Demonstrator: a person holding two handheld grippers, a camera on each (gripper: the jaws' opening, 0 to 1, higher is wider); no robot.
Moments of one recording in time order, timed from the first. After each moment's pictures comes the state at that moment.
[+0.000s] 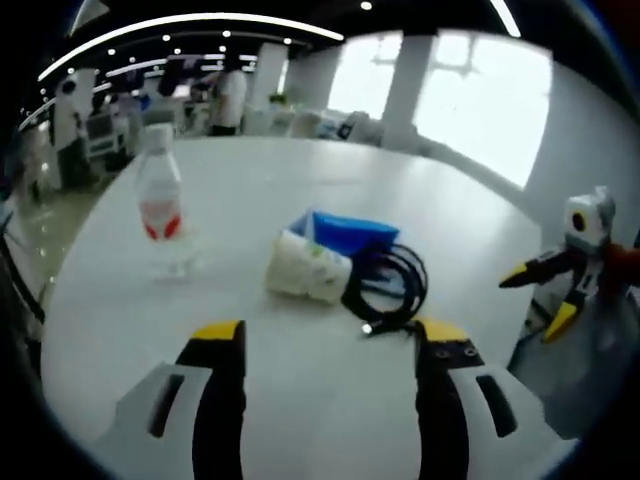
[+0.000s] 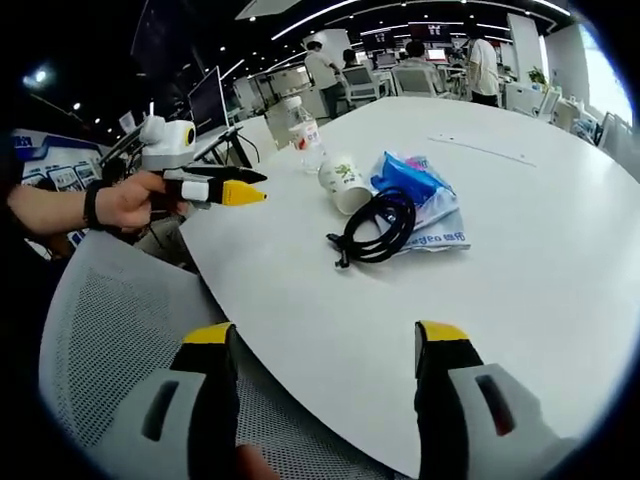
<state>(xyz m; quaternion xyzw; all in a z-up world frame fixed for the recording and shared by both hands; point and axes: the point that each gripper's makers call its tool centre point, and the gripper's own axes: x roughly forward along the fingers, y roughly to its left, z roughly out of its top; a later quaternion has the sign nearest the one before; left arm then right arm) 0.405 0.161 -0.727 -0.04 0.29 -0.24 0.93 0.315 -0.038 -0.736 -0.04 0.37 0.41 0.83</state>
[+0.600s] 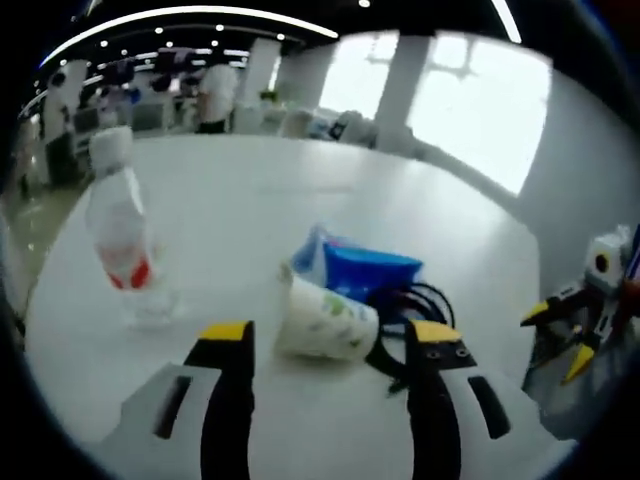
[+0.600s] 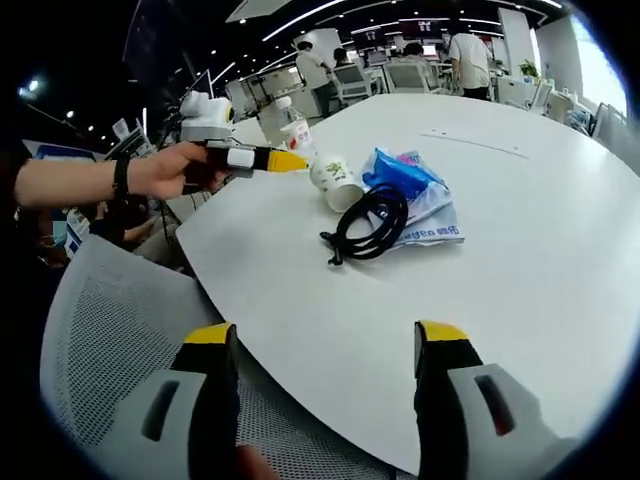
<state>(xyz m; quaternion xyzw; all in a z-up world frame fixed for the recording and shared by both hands) 0.484 0.151 -0.735 -0.08 0.30 -0.26 0.92 0.317 -0.041 -0.739 -0.03 0.38 0.40 0.83</state>
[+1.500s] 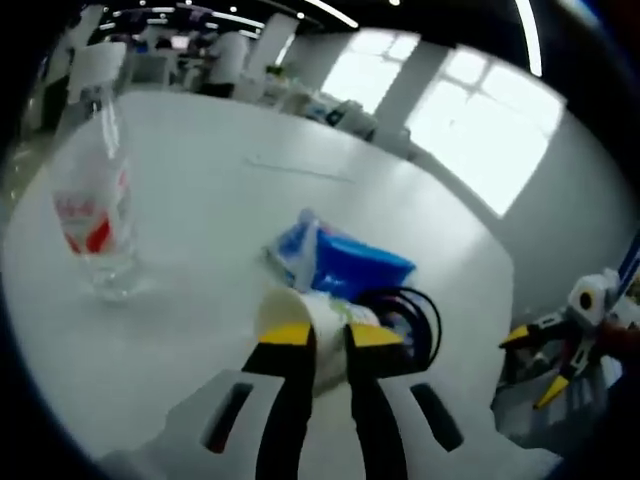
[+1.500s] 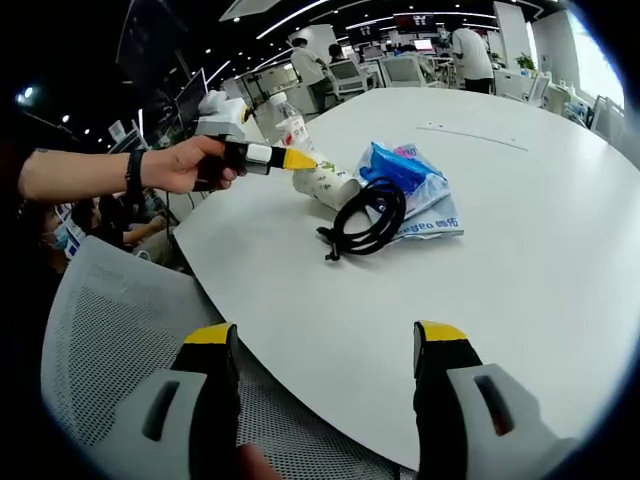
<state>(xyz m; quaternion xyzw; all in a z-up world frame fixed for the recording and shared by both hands) 0.481 0.135 -0.748 -0.15 0.34 -0.29 0.88 0.317 -0.042 -0.743 -0.02 0.39 0.39 0.83</state>
